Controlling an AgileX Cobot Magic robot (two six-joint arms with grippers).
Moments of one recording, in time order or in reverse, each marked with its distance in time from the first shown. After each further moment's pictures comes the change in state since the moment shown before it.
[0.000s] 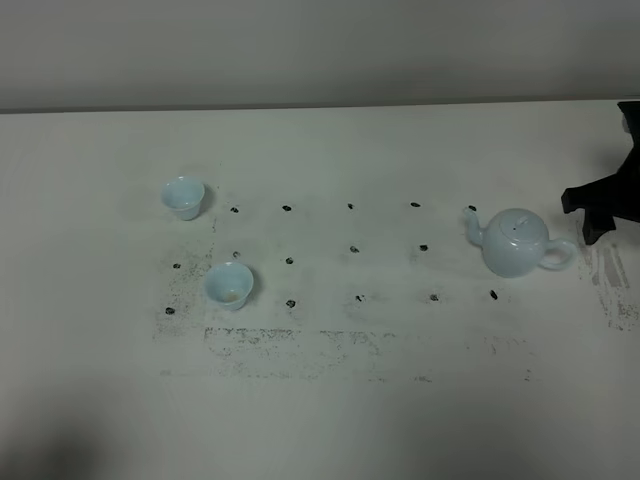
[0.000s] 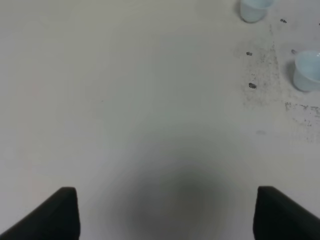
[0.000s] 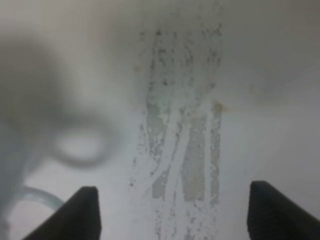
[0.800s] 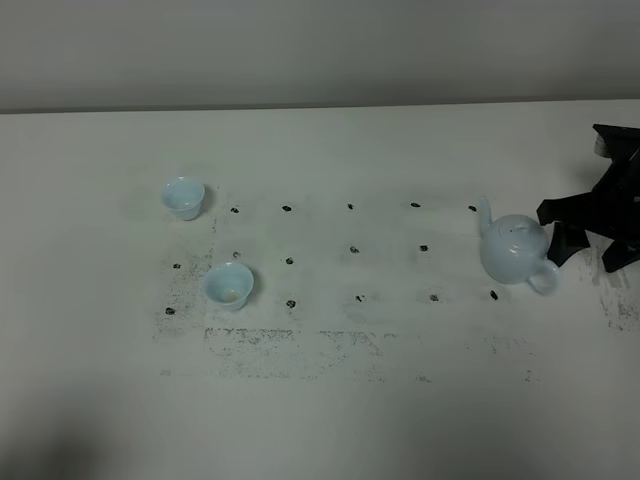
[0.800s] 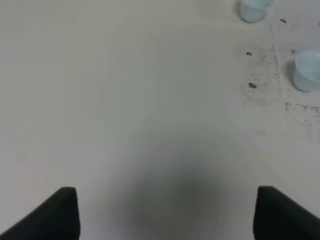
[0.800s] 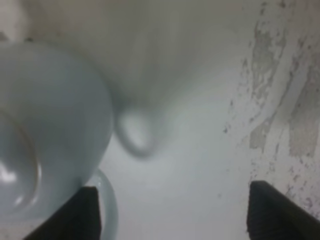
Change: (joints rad) left arm 0.000 0.000 0.000 0.000 0.000 0.000; right arm 0.000 0.022 0.000 0.243 0.132 -0.140
